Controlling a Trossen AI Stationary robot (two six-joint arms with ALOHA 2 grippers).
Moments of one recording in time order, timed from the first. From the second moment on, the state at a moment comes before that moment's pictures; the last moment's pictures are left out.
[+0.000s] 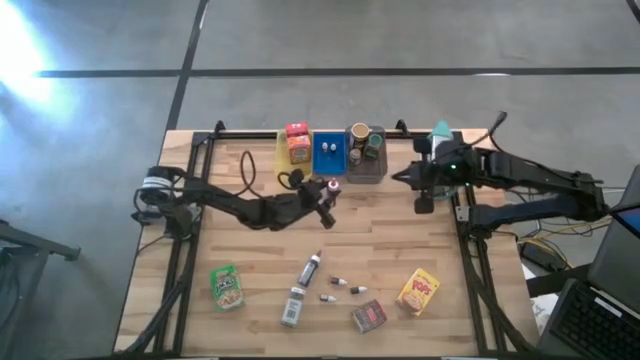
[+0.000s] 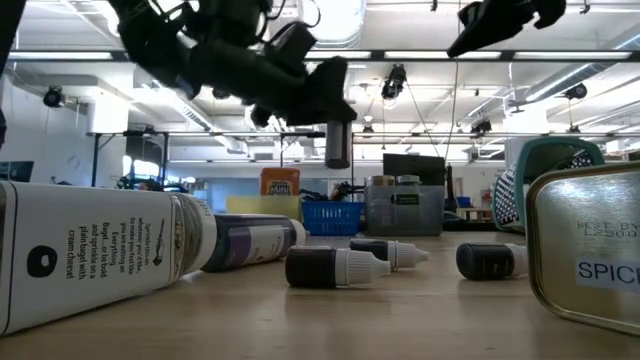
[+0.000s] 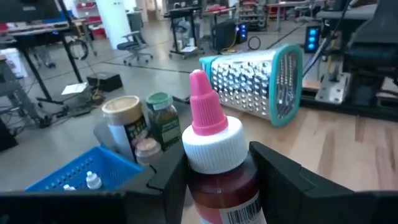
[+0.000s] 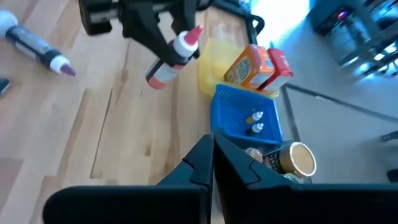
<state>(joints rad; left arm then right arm) -0.03 1.73 0.84 0.79 -0.64 -0.01 -0.18 0.90 0.97 -0.67 0.08 -0.39</state>
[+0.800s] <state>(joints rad) -0.01 1.91 0.78 1.11 -0.62 0.16 -0.18 0.88 0.86 -0.49 0.08 -0.39</state>
